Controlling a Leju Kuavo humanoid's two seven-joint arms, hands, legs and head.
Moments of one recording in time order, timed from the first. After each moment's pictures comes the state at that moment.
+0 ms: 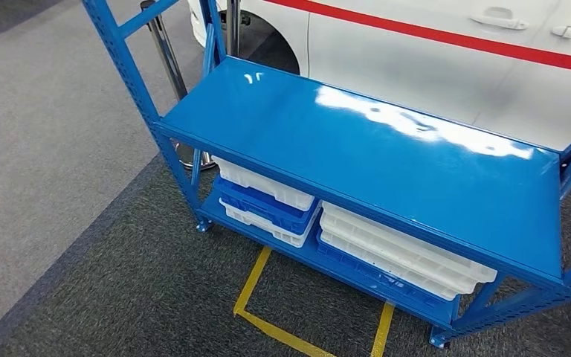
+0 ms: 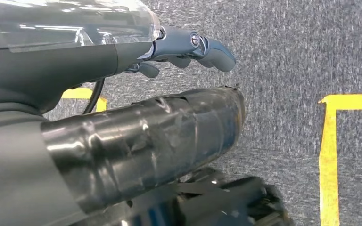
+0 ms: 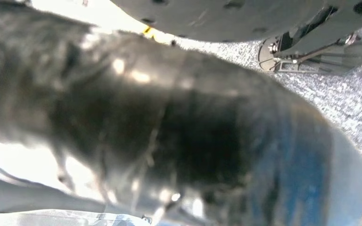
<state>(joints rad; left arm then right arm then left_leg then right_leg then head) -0.07 -0.22 1.07 -0.21 -1.27 0.39 -0.39 -0.05 0.24 -1.00 -0.23 0.99 -0.32 -0.14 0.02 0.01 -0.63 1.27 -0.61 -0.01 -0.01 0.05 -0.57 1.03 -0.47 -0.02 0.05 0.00</state>
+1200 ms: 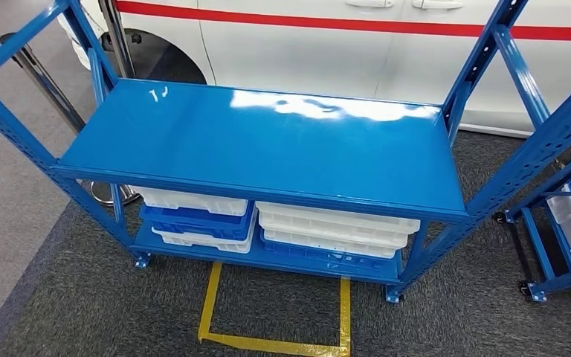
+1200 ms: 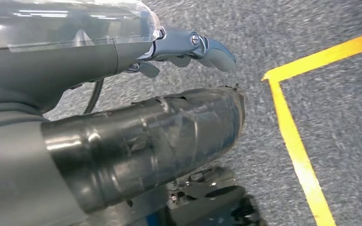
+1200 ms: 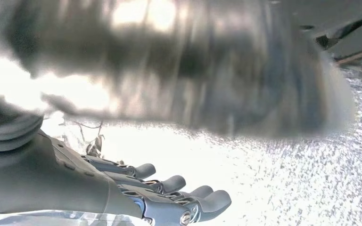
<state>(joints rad) -0.07 -0.22 1.07 -0.21 -1.30 0.38 -0.37 -0.05 0.24 -1.00 -0.23 1.03 -0.31 -0.02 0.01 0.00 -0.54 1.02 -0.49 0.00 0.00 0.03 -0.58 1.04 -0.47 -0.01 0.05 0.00</state>
